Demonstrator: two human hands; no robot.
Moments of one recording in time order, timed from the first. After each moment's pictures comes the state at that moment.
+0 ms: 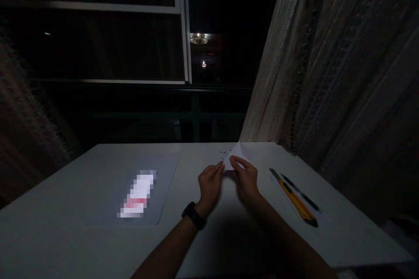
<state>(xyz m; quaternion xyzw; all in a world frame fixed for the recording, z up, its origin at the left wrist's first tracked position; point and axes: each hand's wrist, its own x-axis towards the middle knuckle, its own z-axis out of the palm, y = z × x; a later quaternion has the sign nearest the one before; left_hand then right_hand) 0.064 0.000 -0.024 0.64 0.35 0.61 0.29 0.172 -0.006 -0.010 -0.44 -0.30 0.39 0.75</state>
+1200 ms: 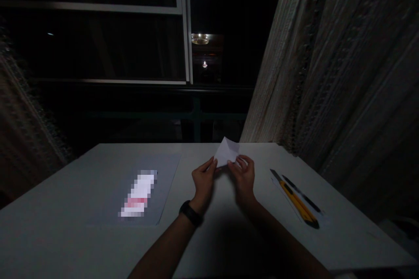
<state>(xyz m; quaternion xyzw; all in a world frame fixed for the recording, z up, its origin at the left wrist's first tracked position) 0.059 0.012 -0.013 0.43 0.36 0.64 0.52 0.160 -0.014 -0.012 -0.40 -0.35 0.35 0.78</state>
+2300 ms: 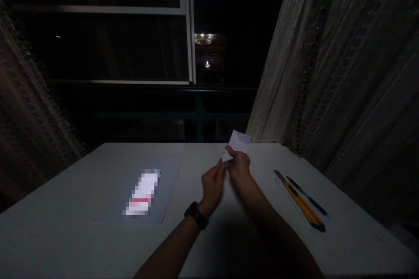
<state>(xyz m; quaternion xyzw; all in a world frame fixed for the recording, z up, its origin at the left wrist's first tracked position) 0.062 0.004 -0.028 0.63 0.38 0.60 0.31 0.143 0.044 0.021 -0.37 -0.12 0.44 0.81</state>
